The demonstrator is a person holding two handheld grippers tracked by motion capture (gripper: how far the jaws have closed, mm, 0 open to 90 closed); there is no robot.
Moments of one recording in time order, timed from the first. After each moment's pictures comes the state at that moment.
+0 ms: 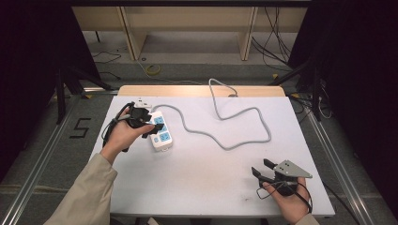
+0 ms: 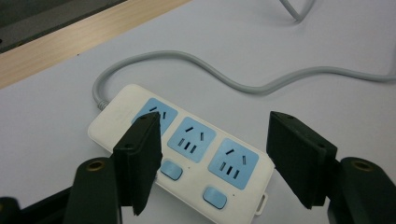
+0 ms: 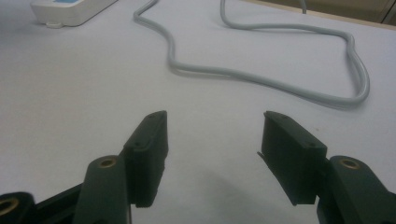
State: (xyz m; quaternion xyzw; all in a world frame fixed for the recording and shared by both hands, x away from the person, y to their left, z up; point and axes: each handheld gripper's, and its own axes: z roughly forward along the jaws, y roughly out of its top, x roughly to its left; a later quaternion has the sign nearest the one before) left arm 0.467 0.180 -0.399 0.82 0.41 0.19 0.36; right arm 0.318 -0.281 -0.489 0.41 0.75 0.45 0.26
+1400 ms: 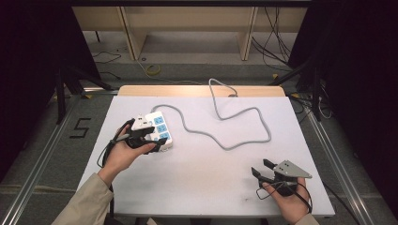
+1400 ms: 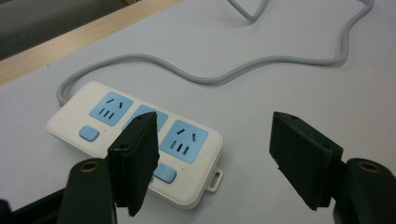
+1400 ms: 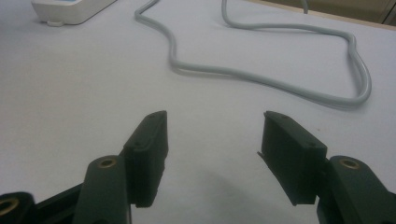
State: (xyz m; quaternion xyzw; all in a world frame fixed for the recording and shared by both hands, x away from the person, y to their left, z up) left arm 0.416 0.176 -0.420 0.81 0.37 0.20 0.40; right arm 0.317 -0.280 -0.489 0.41 0.75 0.45 0.26
